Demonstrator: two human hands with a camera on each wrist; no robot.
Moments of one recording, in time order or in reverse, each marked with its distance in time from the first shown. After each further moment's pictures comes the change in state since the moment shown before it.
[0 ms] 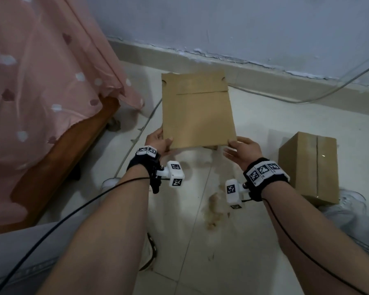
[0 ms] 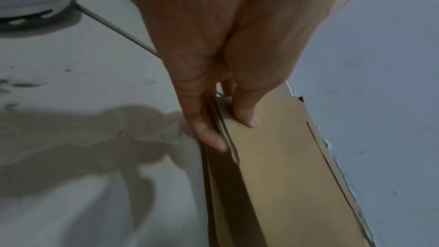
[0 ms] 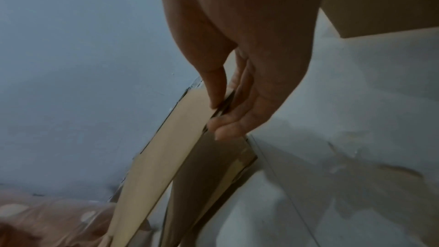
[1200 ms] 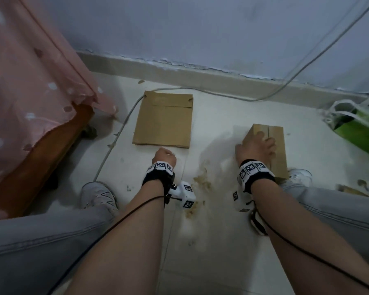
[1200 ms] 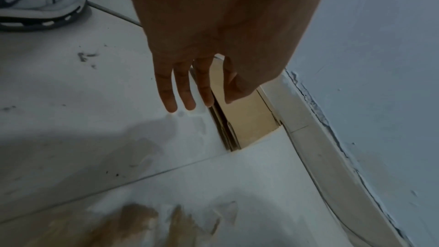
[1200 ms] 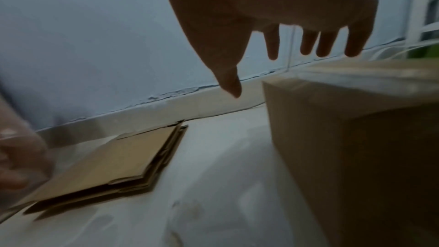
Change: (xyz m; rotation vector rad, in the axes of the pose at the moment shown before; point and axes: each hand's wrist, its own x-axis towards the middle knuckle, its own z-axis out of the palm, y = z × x) left_hand -0.075 -0.028 0.084 0.559 0.067 0.033; right_hand -0.044 -0.026 -0.094 -1.185 0.766 -0.324
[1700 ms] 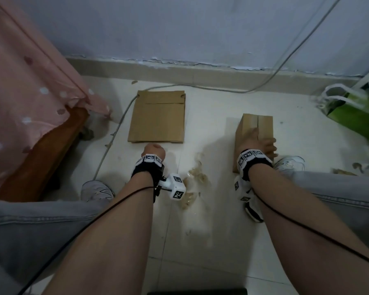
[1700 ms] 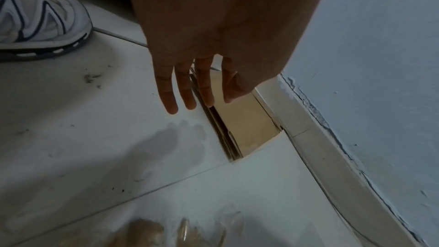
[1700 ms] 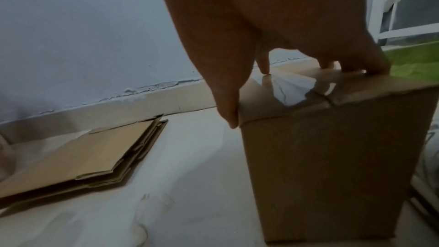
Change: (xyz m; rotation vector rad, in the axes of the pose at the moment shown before) left_hand -0.006 0.009 -0.013 0.059 0.009 -0.065; right_hand 0.010 0.032 -0.014 -0.021 -0.291 0.224
